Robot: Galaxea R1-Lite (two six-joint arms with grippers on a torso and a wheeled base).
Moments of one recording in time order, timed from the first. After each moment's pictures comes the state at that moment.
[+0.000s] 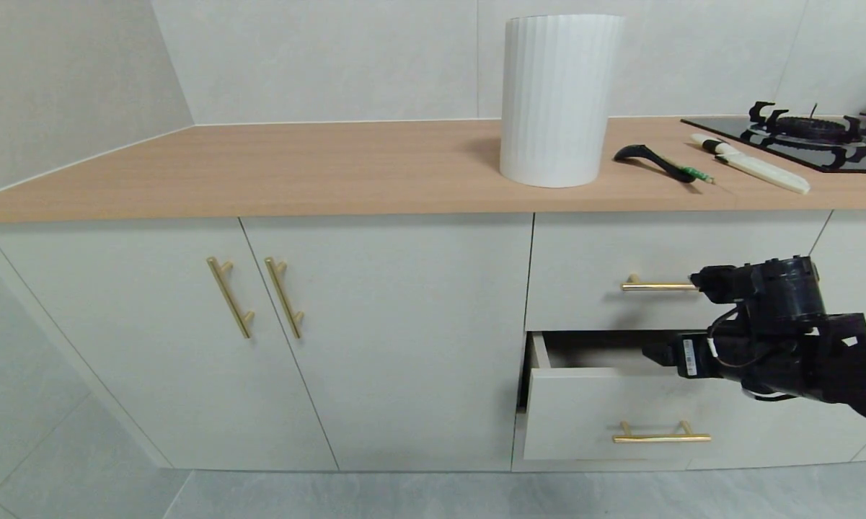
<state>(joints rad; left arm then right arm) 0.00 0.00 0.00 0.00 0.06 -0.01 0.23 1.79 -0.74 -0.42 -0.18 0.09</state>
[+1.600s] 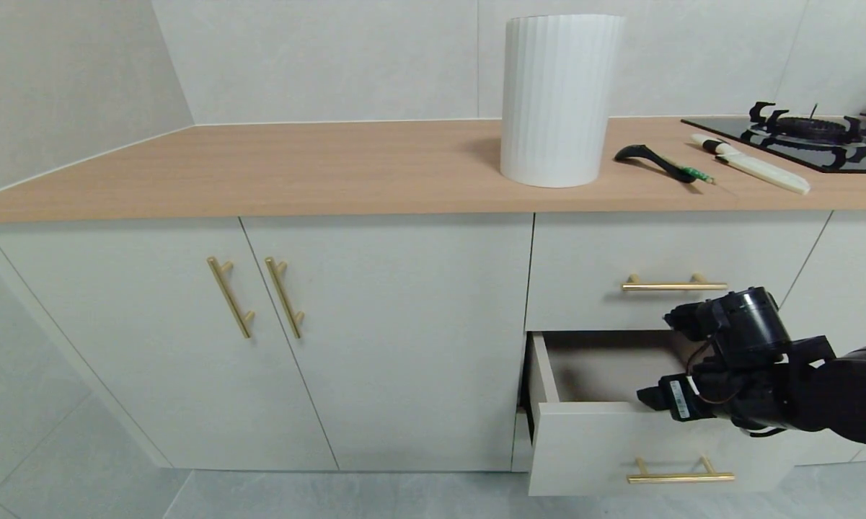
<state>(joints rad) 0.00 0.00 0.00 0.00 0.06 -0.01 0.31 1.82 -0.72 -0.27 -0.25 0.09</state>
